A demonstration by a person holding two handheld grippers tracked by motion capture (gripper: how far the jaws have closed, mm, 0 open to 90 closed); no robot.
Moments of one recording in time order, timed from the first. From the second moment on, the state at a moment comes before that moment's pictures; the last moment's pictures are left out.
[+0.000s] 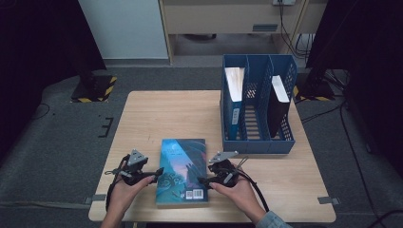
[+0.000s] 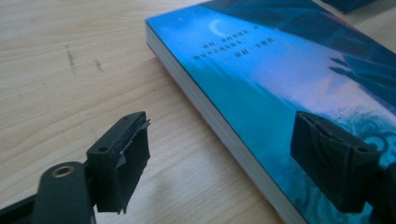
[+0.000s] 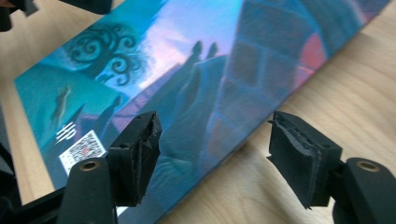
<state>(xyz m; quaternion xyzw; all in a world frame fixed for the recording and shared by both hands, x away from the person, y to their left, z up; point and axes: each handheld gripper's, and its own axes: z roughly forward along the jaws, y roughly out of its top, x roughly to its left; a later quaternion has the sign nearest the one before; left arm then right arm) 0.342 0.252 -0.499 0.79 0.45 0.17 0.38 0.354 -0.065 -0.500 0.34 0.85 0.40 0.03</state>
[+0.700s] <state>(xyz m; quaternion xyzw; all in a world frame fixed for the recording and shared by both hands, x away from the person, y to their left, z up) 0.347 0.232 -0.507 0.82 0.41 0.12 0.39 0.356 -0.059 -0.518 0.33 0.85 0.40 0.00</state>
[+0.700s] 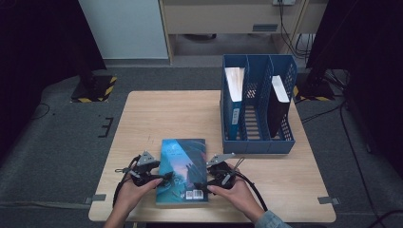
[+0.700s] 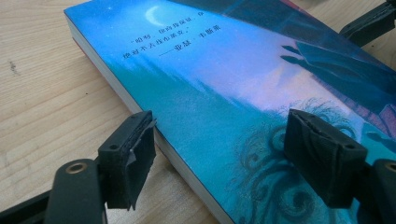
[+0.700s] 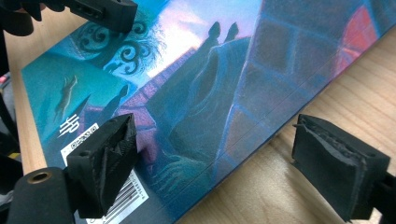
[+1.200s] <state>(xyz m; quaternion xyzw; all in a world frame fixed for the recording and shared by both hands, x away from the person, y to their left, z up) 0.350 0.230 -0.508 0.82 0.40 0.12 0.39 0.363 -0.064 -0.527 0.33 0.84 0.42 -0.05</state>
